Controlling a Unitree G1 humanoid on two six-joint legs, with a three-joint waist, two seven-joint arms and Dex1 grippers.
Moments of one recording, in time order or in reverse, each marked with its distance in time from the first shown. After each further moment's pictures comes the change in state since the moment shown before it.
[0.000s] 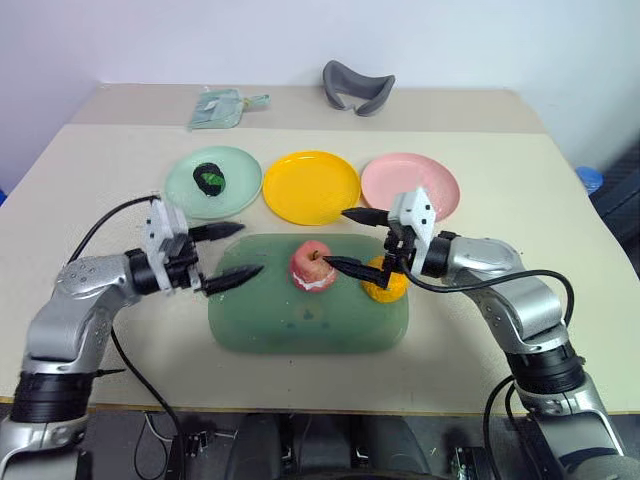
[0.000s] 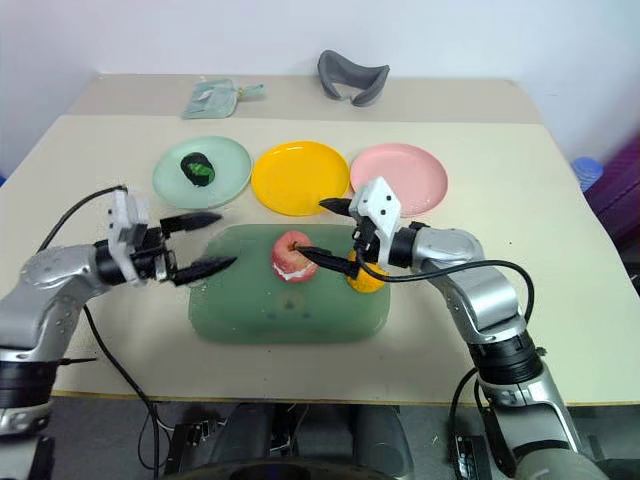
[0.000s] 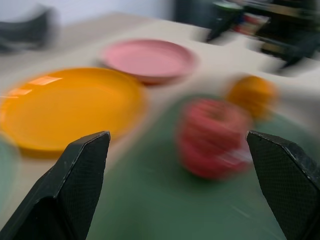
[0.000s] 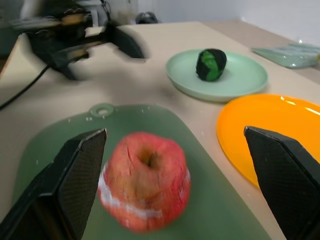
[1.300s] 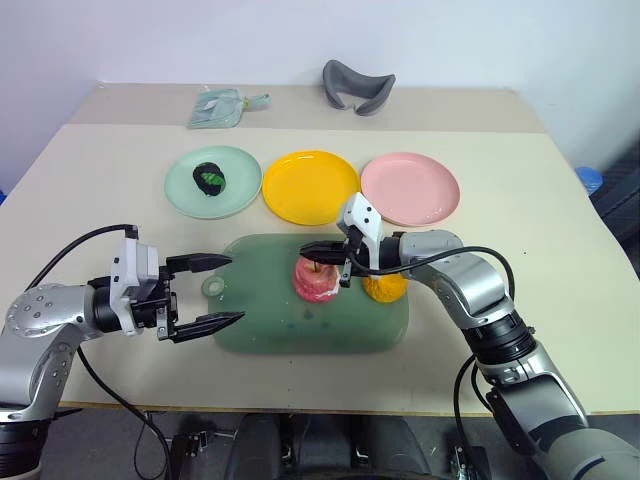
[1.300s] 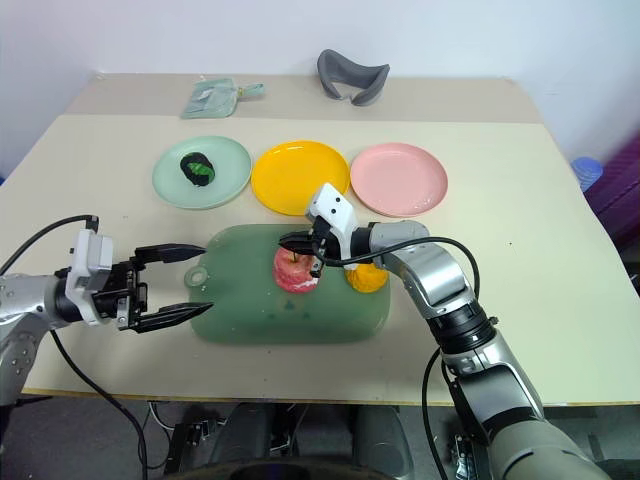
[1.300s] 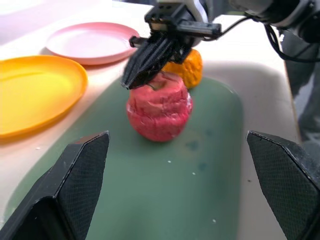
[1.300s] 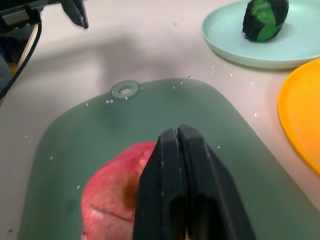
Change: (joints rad) left arm 0.140 0.030 0.104 -0.123 -0.050 -0.047 -0.017; right arm -0.140 0.100 0.116 0.213 -0.085 0.070 0.072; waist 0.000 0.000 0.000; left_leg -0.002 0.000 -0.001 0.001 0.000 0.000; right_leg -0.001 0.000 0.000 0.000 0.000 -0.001
